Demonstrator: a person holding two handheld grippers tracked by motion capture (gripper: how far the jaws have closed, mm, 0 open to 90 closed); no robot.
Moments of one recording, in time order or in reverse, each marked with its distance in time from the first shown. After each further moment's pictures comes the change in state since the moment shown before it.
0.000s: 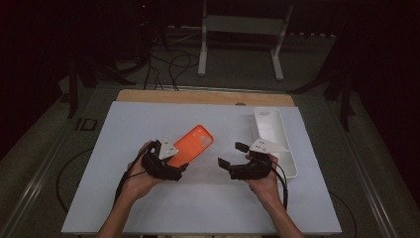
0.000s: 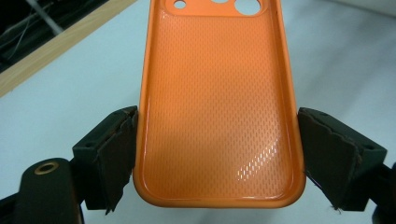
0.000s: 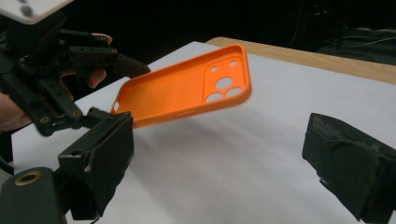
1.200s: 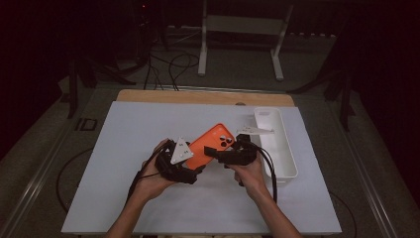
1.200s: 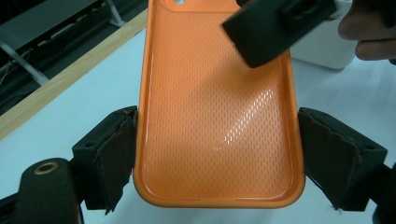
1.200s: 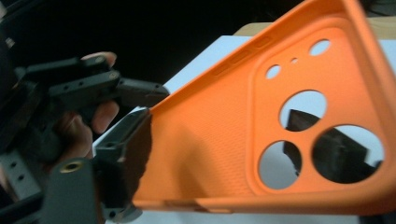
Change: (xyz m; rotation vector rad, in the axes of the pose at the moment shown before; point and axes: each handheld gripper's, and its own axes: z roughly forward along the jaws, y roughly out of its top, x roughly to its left) left arm -0.031 0.032 -0.004 -0.122 -0.073 0.060; right arm -0.006 0.021 0.042 0.055 0.141 0.225
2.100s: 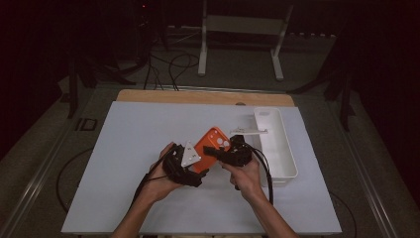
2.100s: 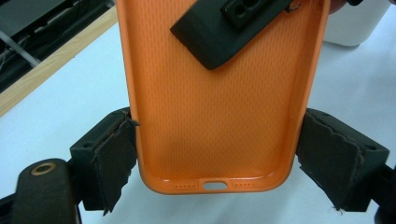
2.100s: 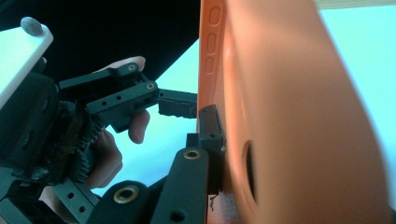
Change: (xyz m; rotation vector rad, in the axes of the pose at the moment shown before) left arm -0.009 -0.007 0.022 0.063 0.009 0.009; right arm 0.013 -0.001 0.009 0.077 -0.008 0.055
